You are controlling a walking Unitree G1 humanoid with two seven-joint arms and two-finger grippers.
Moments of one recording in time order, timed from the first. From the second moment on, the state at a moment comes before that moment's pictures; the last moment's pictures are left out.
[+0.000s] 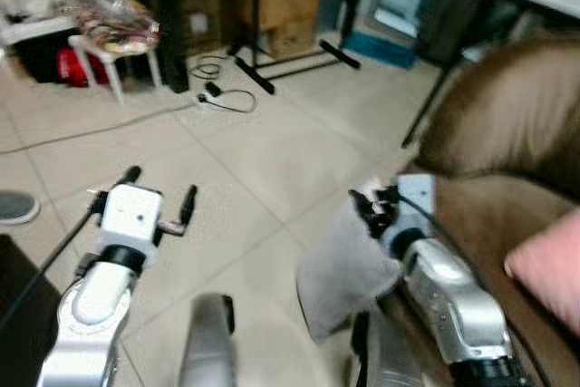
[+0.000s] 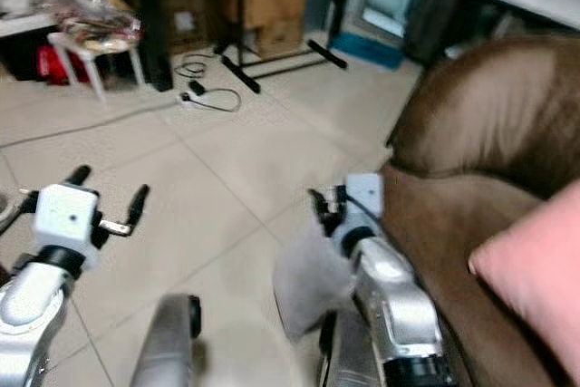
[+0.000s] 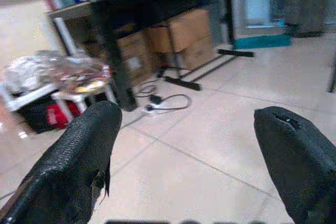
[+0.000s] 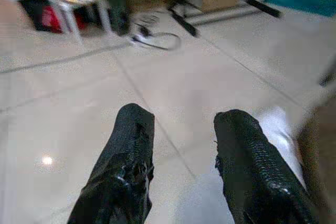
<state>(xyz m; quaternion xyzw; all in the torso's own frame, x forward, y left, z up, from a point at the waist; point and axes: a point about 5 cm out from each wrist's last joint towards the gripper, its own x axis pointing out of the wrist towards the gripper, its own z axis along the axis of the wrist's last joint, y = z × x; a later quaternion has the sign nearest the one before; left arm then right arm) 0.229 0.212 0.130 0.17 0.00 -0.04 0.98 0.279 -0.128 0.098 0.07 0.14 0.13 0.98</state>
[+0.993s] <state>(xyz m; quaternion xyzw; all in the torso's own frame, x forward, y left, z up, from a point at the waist) 0.226 0.195 0.121 0.18 0.03 -0.12 0.98 0.280 -0.140 0.081 0.01 0.20 0.19 0.96</state>
